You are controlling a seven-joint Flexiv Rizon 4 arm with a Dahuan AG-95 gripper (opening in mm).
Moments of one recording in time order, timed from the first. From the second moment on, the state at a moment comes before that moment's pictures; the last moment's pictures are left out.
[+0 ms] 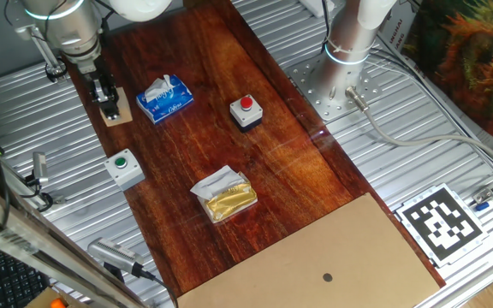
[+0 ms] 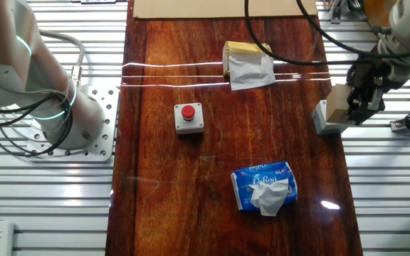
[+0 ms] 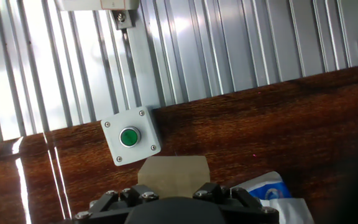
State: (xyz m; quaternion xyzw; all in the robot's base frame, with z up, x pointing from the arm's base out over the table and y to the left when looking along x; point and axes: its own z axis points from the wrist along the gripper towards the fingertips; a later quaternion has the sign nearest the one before) arm 0.645 -0.054 0.222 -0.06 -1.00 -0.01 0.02
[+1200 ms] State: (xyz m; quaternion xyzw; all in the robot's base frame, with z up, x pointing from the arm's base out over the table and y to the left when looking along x) arm 0.644 -0.054 0.222 0.13 -0.99 -0.03 -0.01
